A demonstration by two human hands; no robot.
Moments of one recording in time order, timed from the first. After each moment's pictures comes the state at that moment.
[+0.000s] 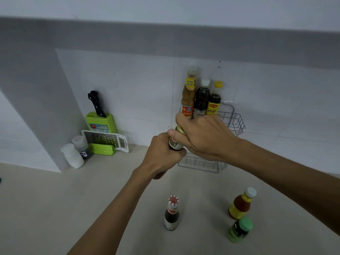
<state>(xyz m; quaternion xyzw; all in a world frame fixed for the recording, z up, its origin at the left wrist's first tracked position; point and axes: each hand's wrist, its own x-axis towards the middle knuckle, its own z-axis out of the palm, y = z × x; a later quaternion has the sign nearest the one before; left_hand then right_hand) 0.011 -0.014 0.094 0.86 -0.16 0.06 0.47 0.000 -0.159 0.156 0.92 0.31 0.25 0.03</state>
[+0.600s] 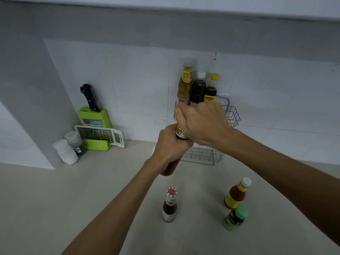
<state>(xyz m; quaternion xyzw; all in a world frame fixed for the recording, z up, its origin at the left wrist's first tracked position) 0.016 -0.040 0.087 0.84 -0.14 0.03 0.53 0.010 -0.153 0.142 0.92 0.16 0.36 0.05</state>
